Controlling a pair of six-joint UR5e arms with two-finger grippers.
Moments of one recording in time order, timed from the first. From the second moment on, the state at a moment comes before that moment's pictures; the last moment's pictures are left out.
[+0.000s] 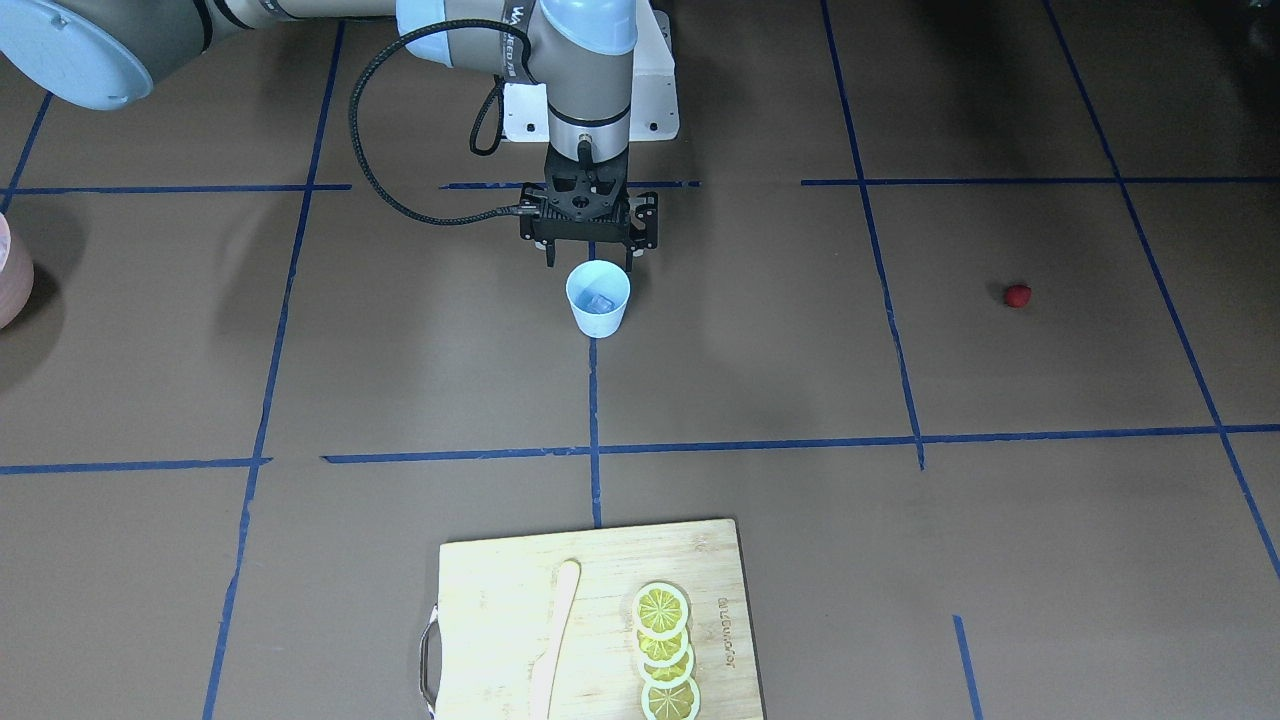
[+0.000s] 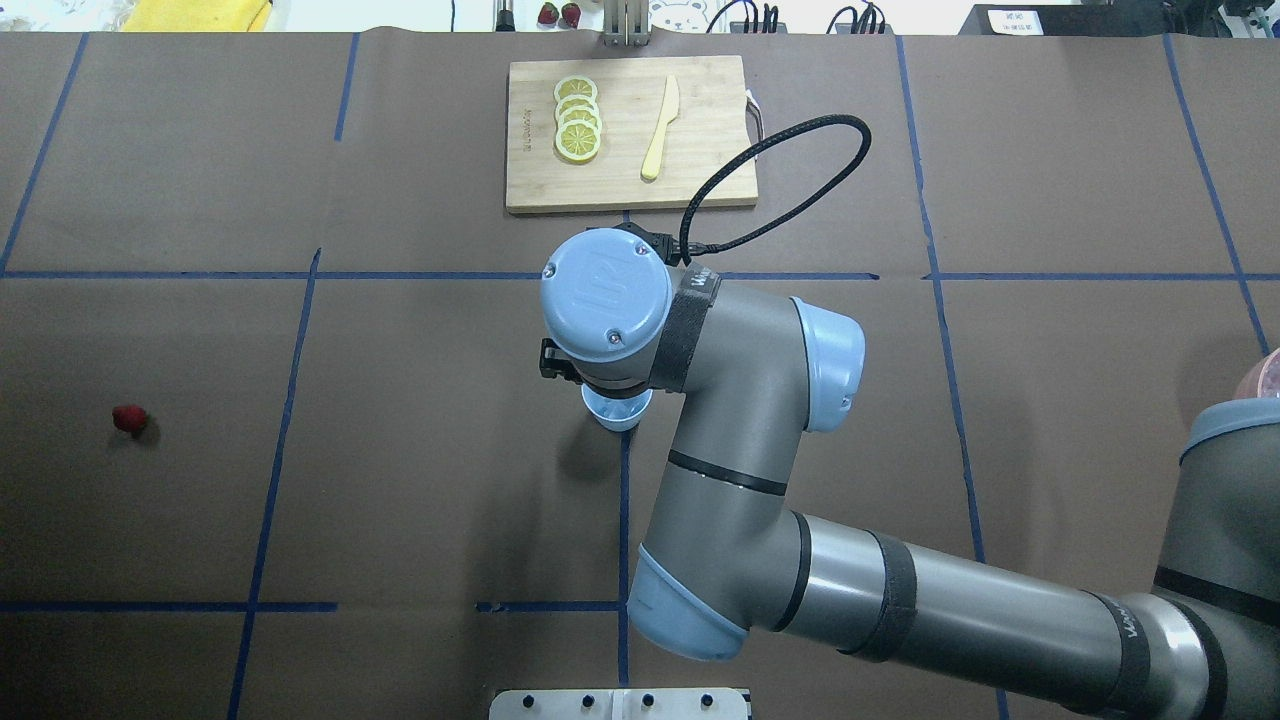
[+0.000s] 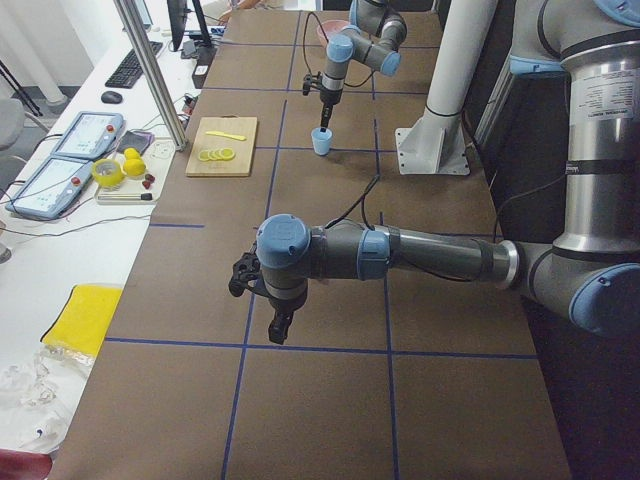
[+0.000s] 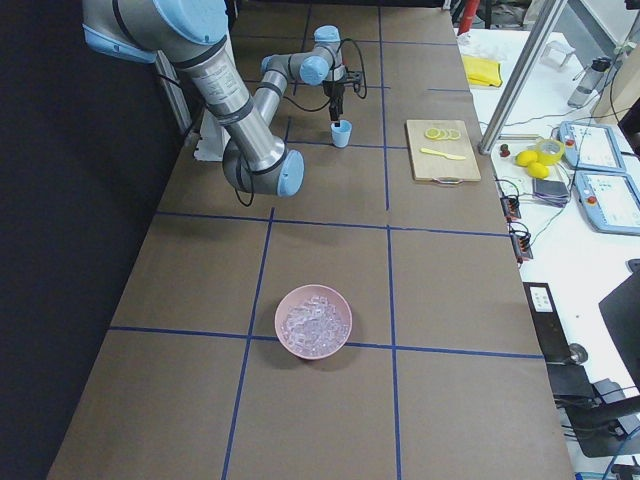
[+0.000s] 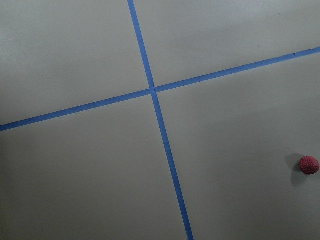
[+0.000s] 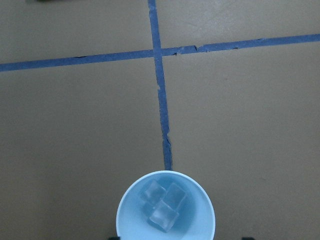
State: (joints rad) left arm -1.65 -1.49 -1.78 -1.45 -2.40 0.30; right arm 0.44 -0.72 1.66 -1.76 1.70 1.36
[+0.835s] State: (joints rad) left arm -1.65 -1.50 -1.79 -1.45 -2.40 0.31; right arm 0.81 -0.93 1.78 -1.77 2.03 0.93
